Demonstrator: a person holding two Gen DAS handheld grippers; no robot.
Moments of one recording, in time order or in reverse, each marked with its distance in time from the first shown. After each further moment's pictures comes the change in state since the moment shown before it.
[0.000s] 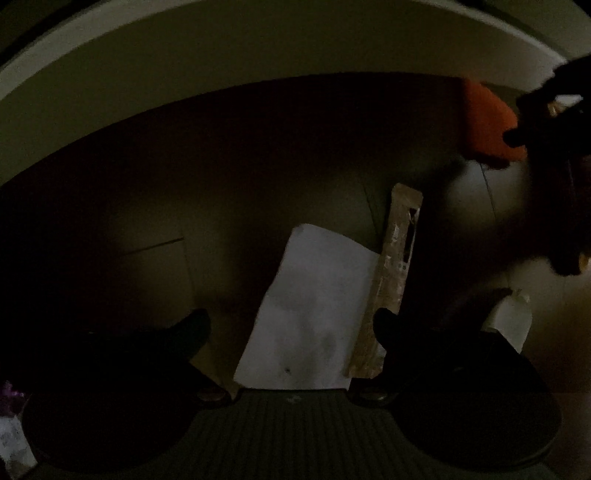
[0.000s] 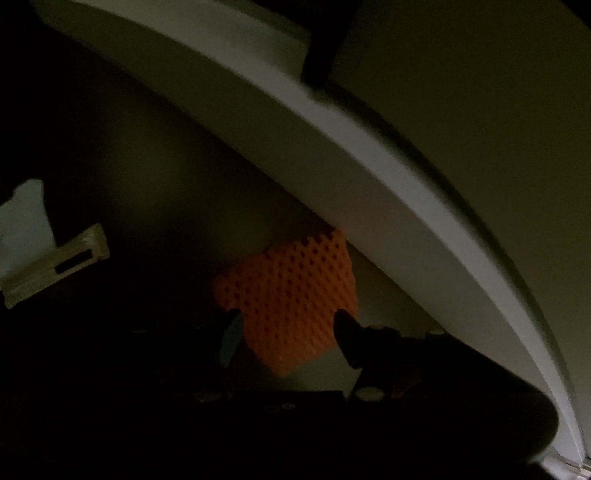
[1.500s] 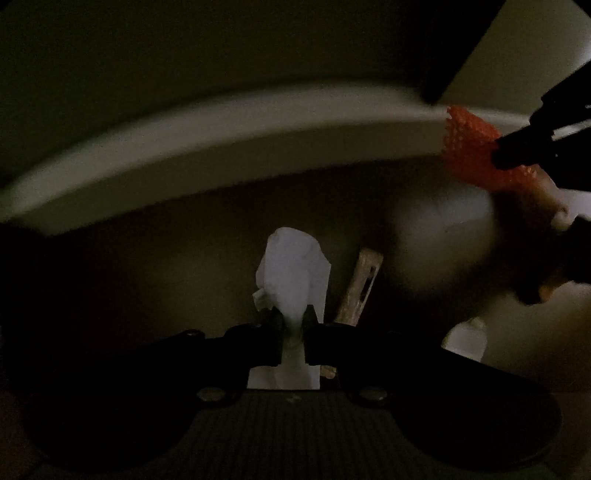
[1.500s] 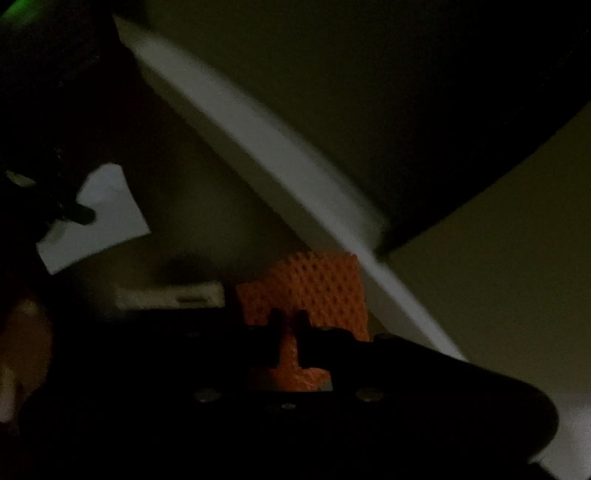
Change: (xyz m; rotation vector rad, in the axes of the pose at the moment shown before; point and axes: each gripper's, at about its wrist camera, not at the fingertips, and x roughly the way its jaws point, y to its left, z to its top) left arm -0.137 0.002 -0.001 -0.033 -0.160 0.057; right arm -0.187 0.026 0.016 -0.118 -0.227 0.142
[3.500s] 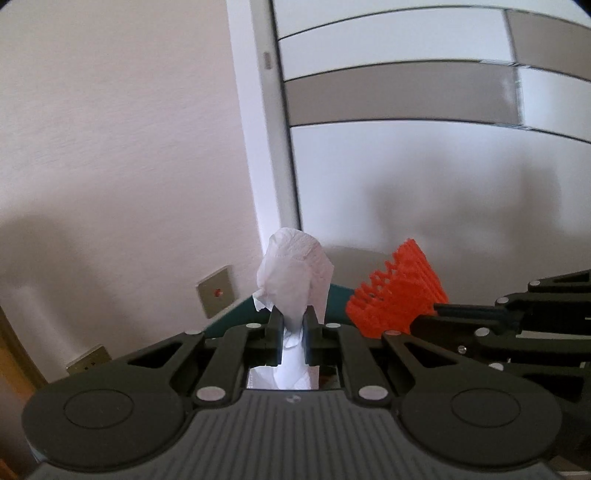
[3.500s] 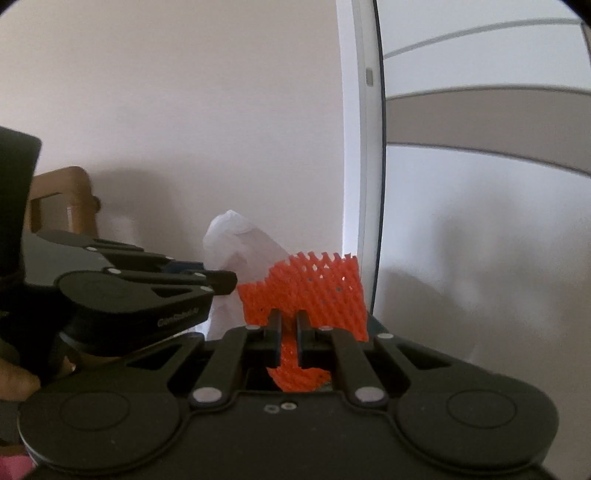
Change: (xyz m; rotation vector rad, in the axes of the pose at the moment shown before) left arm -0.711 0.193 -0.150 -0.609 -0.797 0.704; right arm -0.495 0.376 0.276 -0.287 -0.863 0.373
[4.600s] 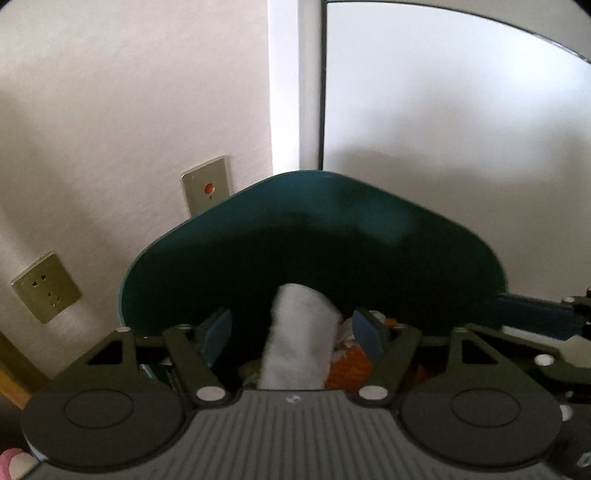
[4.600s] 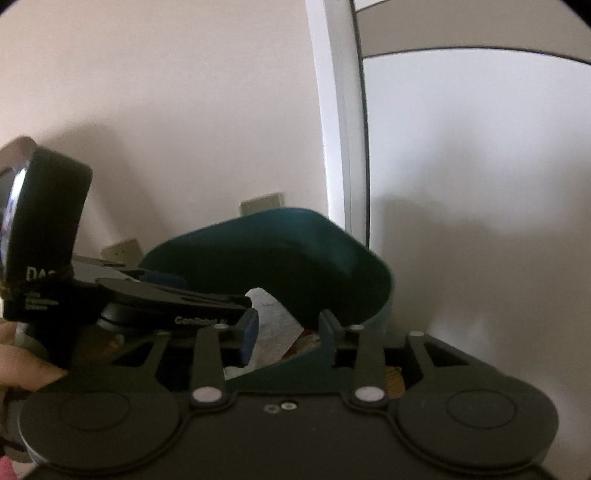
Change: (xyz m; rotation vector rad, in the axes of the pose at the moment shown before) left arm 0.123 0.013 -0.025 -0.126 0.286 -0.014; right arm 0.044 -0.039 -0.014 0.083 0.137 -0.010
